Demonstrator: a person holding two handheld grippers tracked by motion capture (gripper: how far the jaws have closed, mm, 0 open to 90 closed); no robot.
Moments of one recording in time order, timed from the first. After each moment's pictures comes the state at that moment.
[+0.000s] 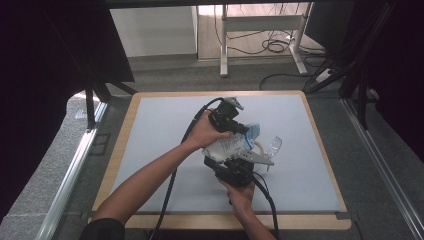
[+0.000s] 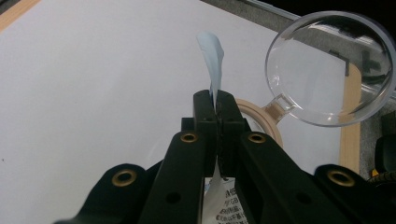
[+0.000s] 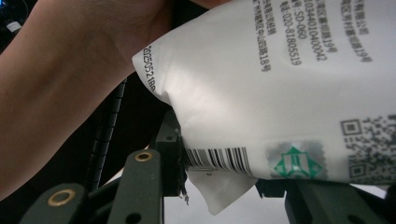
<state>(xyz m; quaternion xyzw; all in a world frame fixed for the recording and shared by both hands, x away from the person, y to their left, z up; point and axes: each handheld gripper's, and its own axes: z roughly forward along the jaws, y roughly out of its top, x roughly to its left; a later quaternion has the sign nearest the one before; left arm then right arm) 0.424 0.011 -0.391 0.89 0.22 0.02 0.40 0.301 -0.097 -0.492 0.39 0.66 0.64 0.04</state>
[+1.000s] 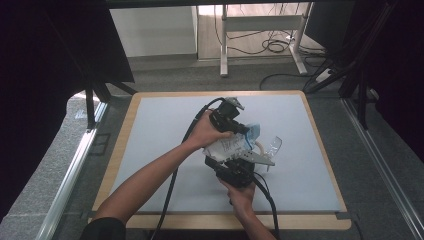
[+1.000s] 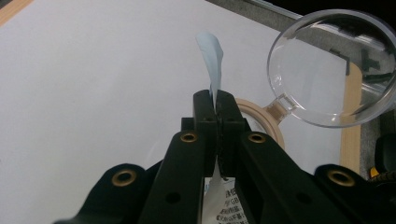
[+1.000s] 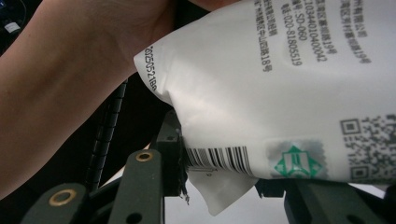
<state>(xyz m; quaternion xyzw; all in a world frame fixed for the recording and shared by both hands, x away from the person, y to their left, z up) 0.426 0.010 -0.392 0.89 0.22 0.02 0.39 0.301 -0.098 -0.492 0.39 0.66 0.64 0.04</state>
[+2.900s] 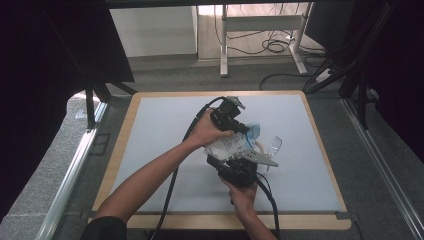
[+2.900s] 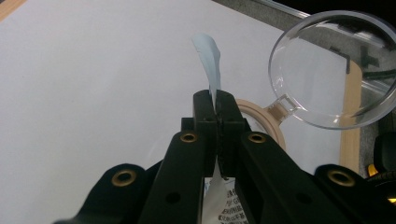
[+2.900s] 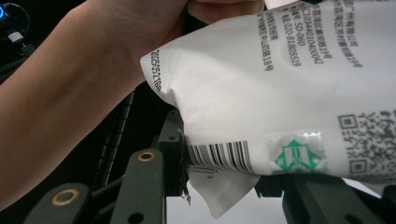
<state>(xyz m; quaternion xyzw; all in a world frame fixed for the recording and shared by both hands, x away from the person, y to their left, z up) 0.430 0.007 -0.391 0.90 0.22 0.01 0.39 0.298 -0.103 -0.486 0.39 0.64 0.66 0.05</state>
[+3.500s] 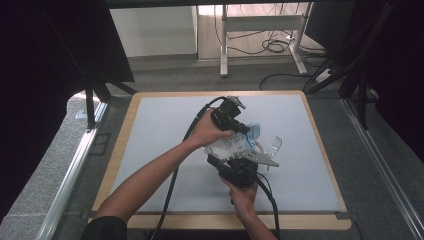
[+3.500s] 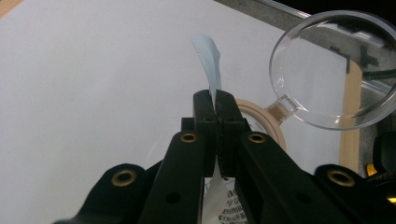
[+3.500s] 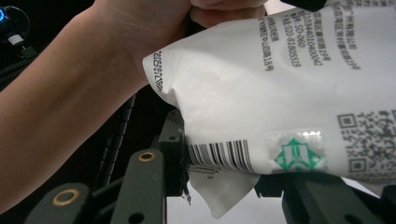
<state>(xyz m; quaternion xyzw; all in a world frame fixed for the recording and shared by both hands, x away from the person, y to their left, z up) 0.431 0.007 -0.392 0.90 0.22 0.01 0.39 0.297 -0.103 -0.485 0.39 0.64 0.66 0.05</state>
